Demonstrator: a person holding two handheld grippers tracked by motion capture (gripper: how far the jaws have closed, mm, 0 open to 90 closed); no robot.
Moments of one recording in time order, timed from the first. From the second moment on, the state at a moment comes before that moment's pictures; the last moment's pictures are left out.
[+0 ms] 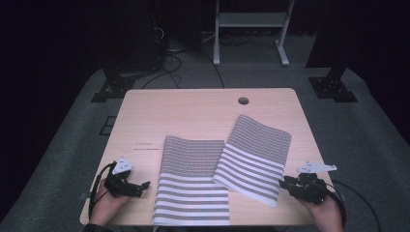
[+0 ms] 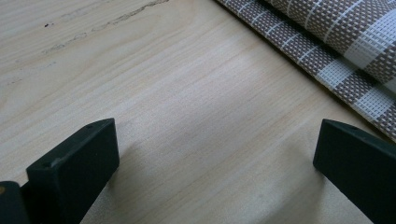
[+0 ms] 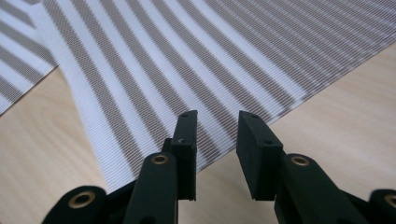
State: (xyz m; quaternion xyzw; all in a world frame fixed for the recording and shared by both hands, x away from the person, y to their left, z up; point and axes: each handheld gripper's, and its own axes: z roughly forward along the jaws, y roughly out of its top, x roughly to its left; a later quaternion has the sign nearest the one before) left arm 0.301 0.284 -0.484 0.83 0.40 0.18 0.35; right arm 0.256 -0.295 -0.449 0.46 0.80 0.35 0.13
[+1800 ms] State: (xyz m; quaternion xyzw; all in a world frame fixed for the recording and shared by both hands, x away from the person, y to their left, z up) left arm 0.301 0.284 -0.484 0.83 0.40 0.18 0.35; right arm 0.254 -0.316 -0.460 0.48 0.81 0.27 0.19
